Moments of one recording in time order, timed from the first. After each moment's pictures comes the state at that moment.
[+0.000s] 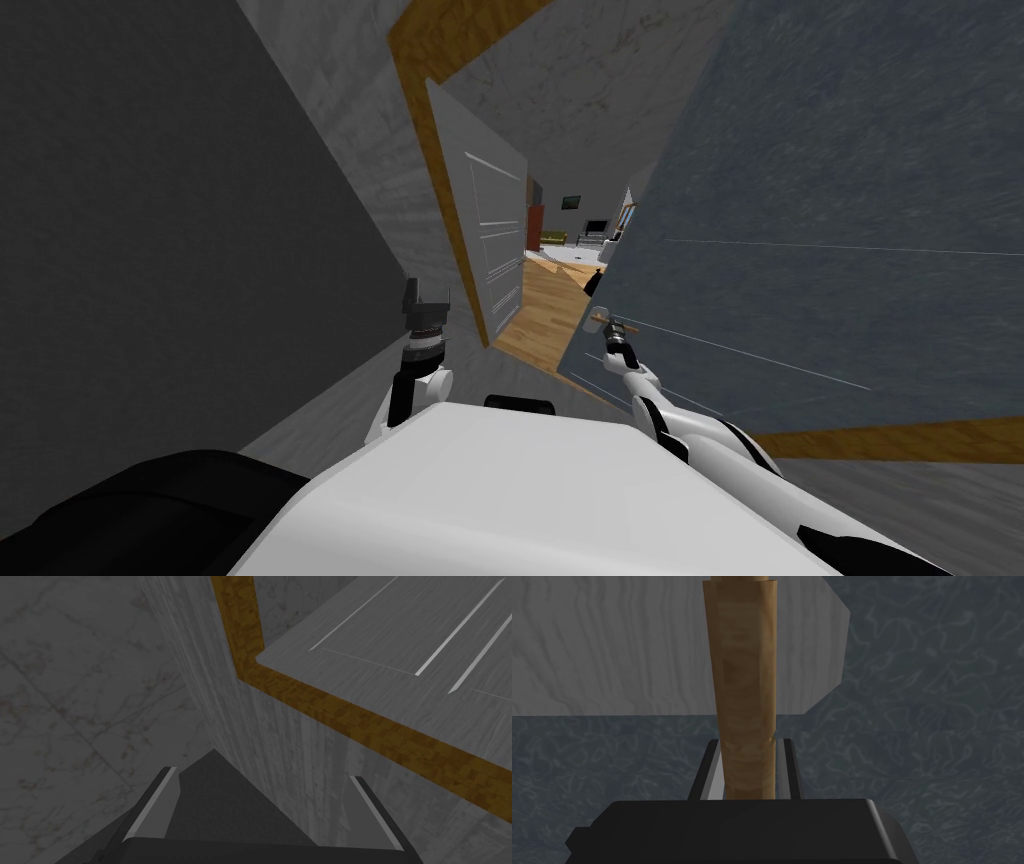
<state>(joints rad) -0.40 -0.40 -0.29 -0.50 -0.16 -0.54 -0.13</state>
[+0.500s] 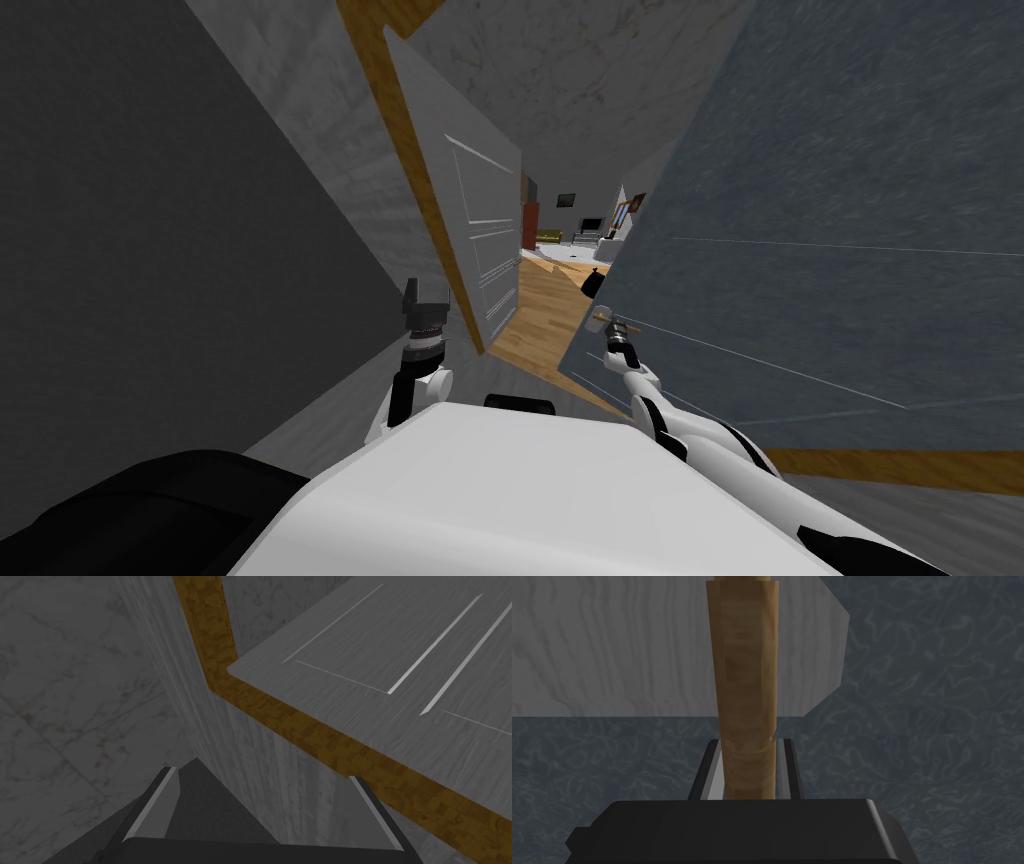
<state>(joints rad) -0.40 -0.39 -0.34 -0.53 -0.16 -0.52 -0.10</state>
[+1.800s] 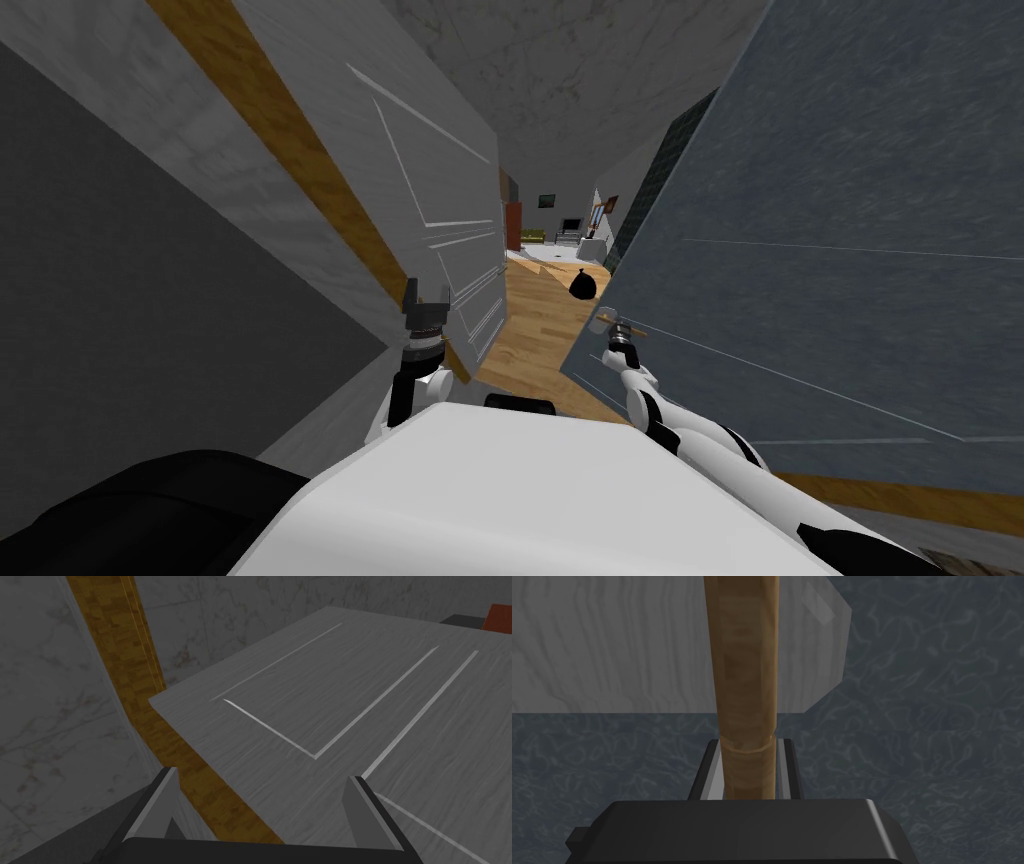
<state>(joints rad) -0.43 -0.35 -0.49 -0.50 -0.16 -0.53 0.01</state>
